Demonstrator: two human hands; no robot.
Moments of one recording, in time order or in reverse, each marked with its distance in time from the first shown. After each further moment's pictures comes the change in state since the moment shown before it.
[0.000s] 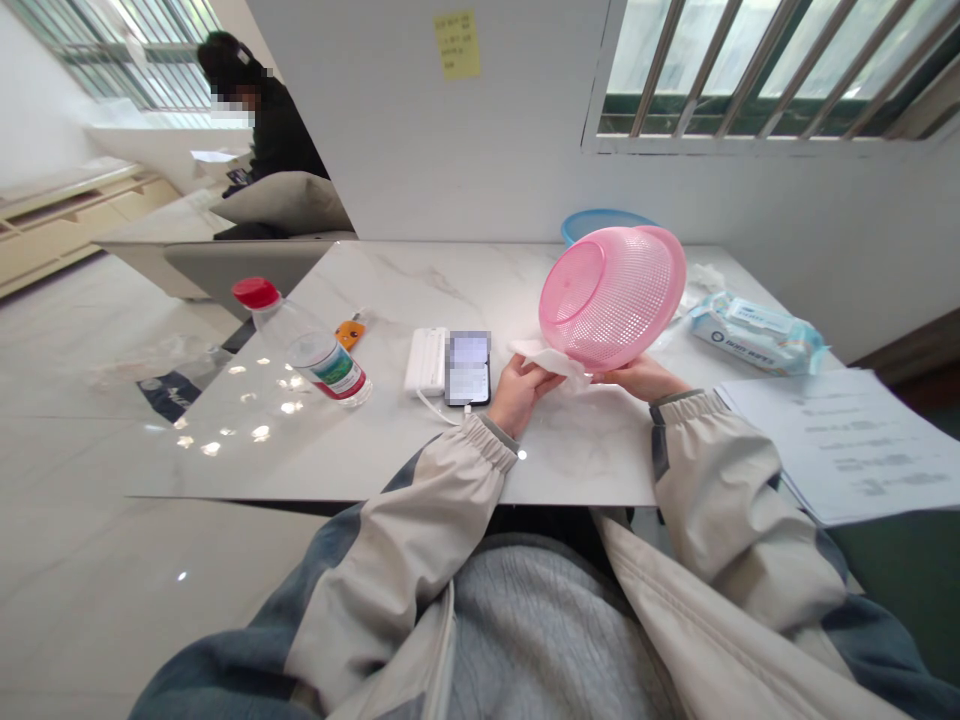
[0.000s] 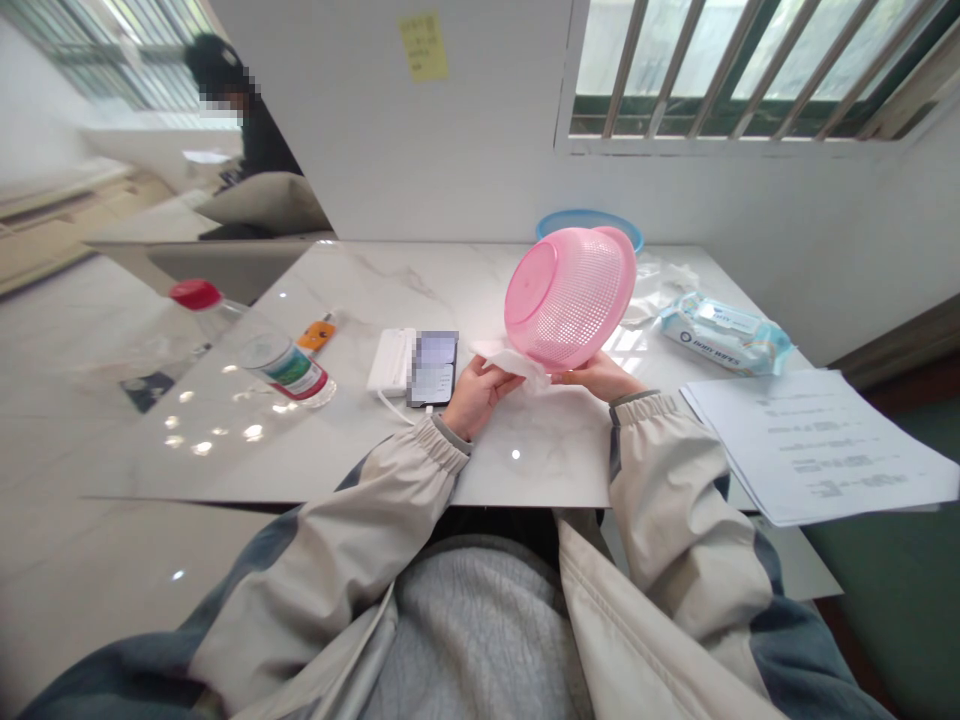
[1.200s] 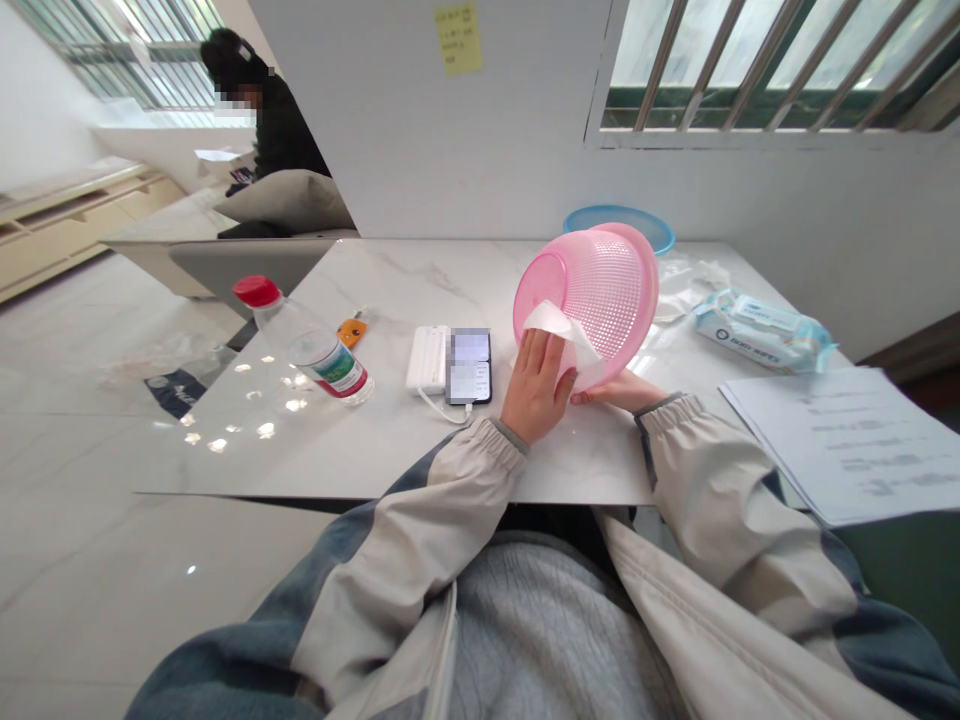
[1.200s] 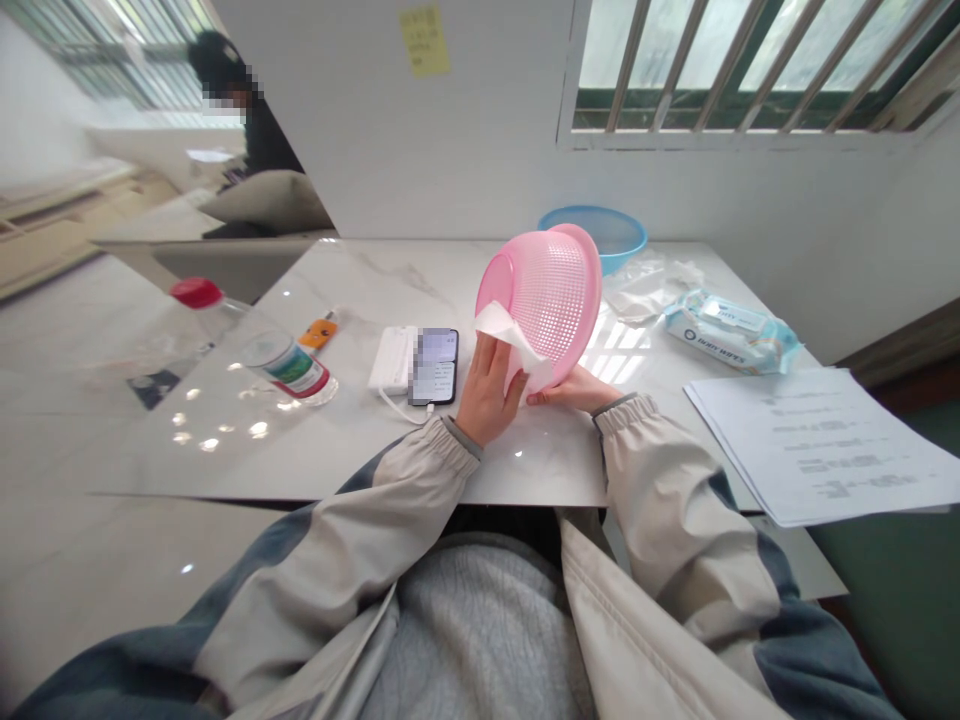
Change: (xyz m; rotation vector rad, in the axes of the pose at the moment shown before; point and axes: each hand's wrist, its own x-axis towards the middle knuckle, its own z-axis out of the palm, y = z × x) left_hand -0.003 -0.007 -0.009 1.443 -0.072 1.119; right_hand -0.004 -0.020 0.048 -0.038 -0.164 -0.124
